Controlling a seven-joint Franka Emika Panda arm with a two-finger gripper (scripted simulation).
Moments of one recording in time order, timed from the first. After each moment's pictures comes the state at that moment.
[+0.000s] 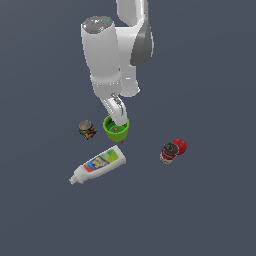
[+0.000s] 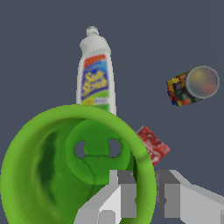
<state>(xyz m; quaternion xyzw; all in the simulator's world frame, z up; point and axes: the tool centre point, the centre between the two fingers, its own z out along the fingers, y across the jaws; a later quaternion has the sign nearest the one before) -0.048 -0.062 0.241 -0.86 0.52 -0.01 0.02</state>
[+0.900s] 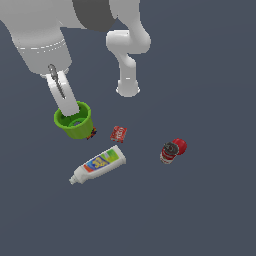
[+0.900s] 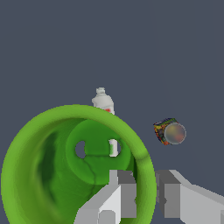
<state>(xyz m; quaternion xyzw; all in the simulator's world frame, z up) 0.015 -0.167 0.353 -0.86 0.52 -0.01 0.01</state>
